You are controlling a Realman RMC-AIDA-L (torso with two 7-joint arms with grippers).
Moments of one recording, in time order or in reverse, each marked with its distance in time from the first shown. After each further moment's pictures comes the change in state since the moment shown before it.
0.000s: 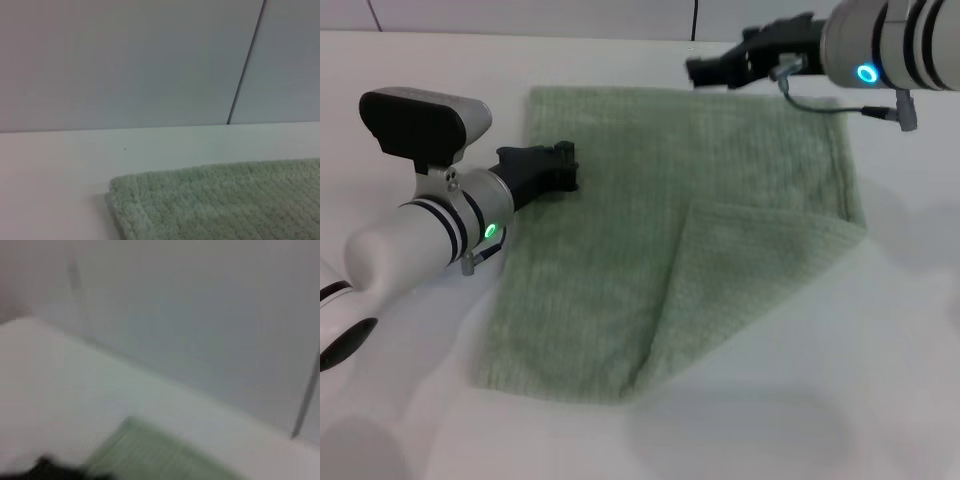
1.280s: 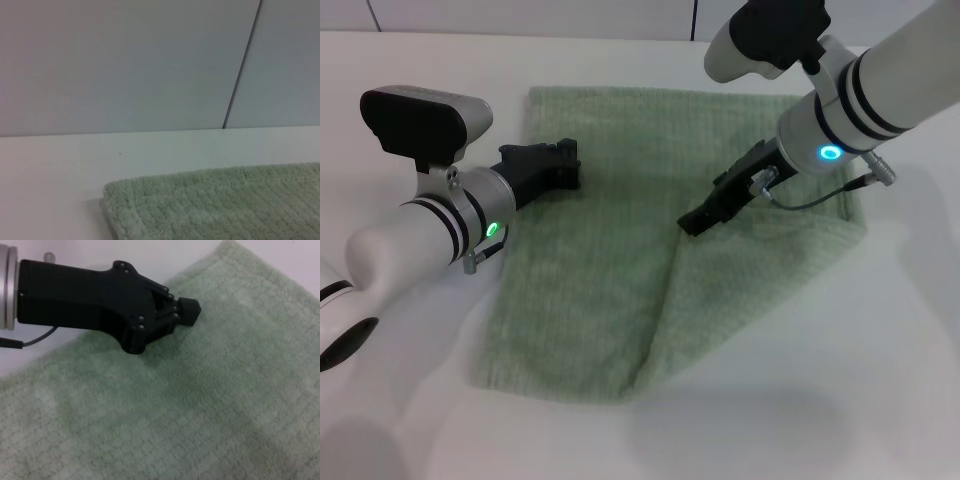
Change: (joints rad) left arm 0.004 0.002 0.000 -0.013 0.000 0.003 0.001; right arm 0.304 0.011 0.098 0.546 0.108 0.228 -0.360
